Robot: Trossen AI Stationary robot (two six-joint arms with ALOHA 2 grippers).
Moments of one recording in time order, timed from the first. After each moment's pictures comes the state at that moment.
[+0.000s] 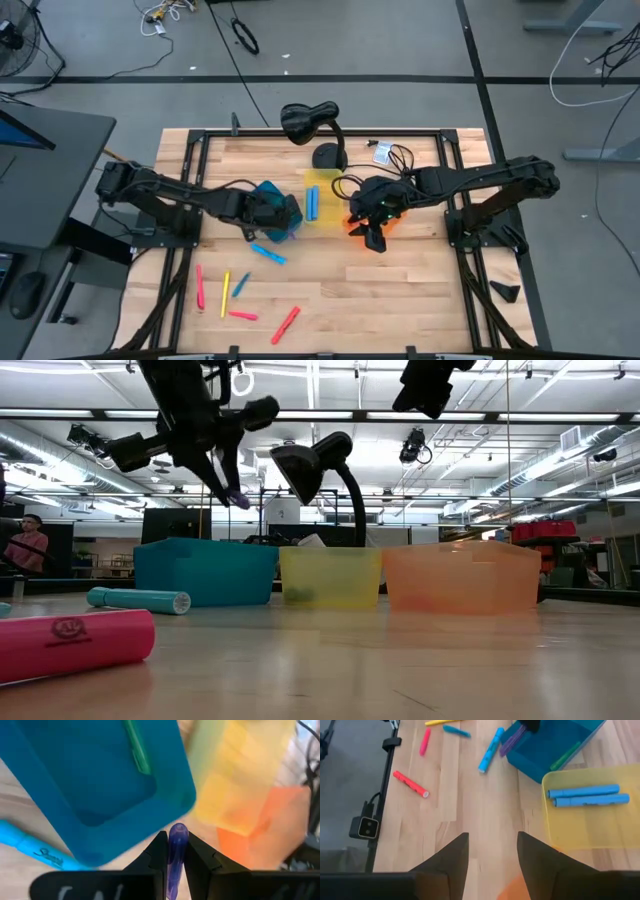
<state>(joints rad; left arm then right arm) -0.15 1.47 1.04 -0.67 -0.32 -2.07 0.10 1.43 1.29 -0.71 -0.12 0.22</state>
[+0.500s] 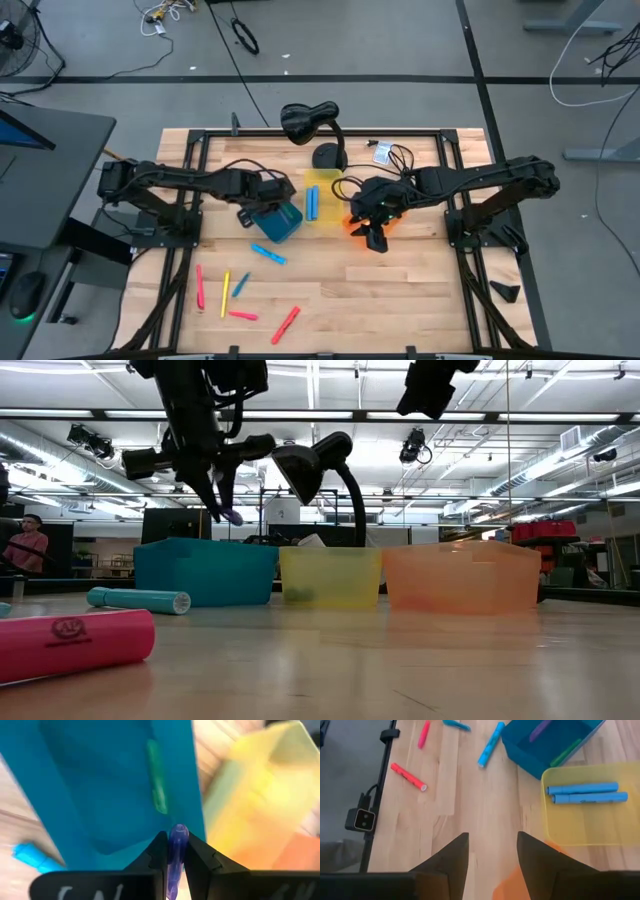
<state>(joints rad) 0.04 1.47 1.04 -0.76 -0.18 -2.03 0.10 1.43 1.29 -0.74 -0.12 0.19</state>
